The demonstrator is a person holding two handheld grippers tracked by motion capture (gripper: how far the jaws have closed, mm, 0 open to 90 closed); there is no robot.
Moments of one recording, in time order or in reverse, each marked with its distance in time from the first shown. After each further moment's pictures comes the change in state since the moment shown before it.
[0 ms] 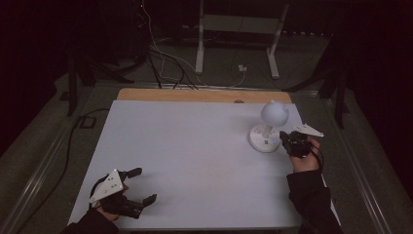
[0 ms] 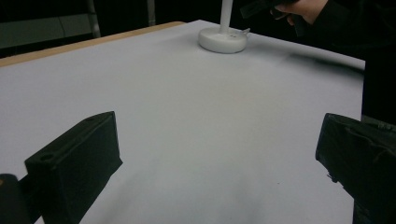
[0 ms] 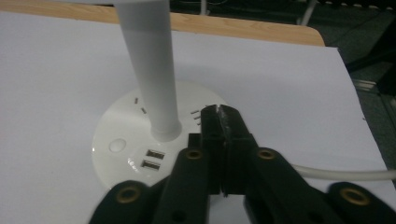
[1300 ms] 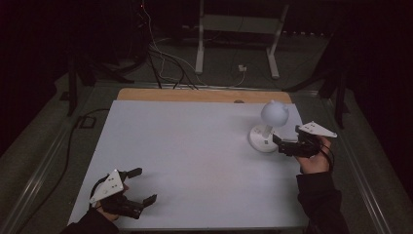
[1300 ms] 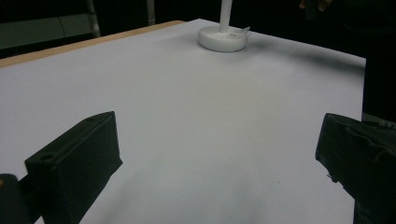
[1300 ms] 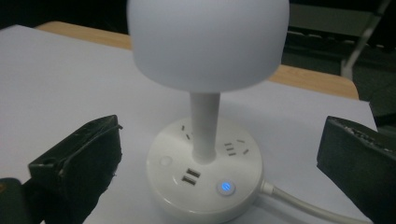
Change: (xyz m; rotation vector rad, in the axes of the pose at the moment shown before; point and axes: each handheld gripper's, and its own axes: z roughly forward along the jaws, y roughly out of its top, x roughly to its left) left arm -0.001 0.000 0.000 0.001 0.001 0.006; right arm -0.007 0.014 -0.030 -0.121 0.177 -0.086
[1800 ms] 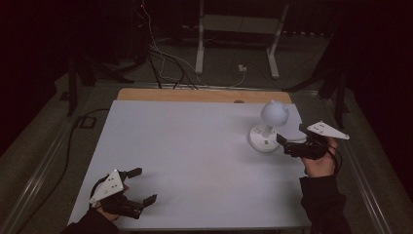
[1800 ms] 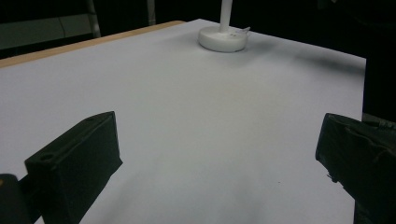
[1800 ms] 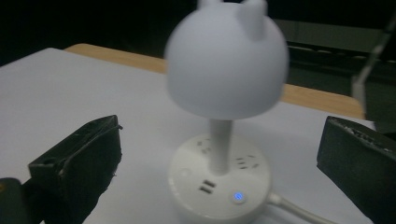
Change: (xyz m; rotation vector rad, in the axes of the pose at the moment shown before) left arm 0.000 0.000 0.000 -0.001 0.001 0.000; right arm 0.003 0.016 -0.029 -0.064 0.053 0.003
